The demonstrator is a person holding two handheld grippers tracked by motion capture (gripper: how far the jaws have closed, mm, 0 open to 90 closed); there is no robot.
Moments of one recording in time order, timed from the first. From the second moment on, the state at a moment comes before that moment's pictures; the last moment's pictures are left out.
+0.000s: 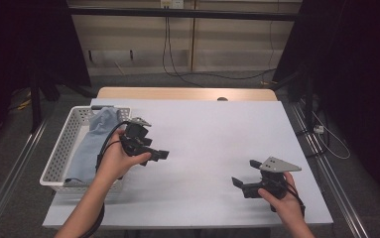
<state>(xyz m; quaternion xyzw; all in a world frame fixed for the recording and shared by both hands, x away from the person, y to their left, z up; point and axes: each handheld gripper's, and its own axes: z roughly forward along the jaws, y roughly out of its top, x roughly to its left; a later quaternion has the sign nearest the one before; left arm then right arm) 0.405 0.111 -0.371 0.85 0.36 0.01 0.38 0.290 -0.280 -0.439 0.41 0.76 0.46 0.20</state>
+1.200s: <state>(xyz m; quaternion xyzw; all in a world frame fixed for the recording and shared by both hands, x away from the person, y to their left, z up) 0.385 0.106 -0.395 0.85 0.35 0.00 0.38 0.289 -0.279 -0.439 0.41 0.77 0.46 0.19</state>
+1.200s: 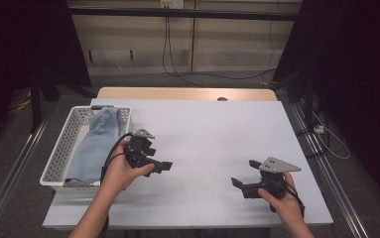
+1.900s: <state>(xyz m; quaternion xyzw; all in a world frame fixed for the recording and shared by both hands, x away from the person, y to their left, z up) 0.373 0.105 -0.408 0.85 0.35 -0.01 0.39 0.289 -0.278 -0.438 0.40 0.76 0.46 0.19</state>
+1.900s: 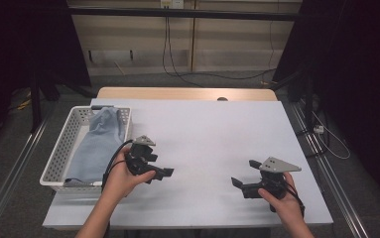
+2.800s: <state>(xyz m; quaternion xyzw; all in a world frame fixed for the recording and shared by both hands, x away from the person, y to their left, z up) 0.364 0.111 -0.419 0.85 0.35 -0.02 0.40 0.289 -0.280 -0.439 0.41 0.76 0.46 0.19</state>
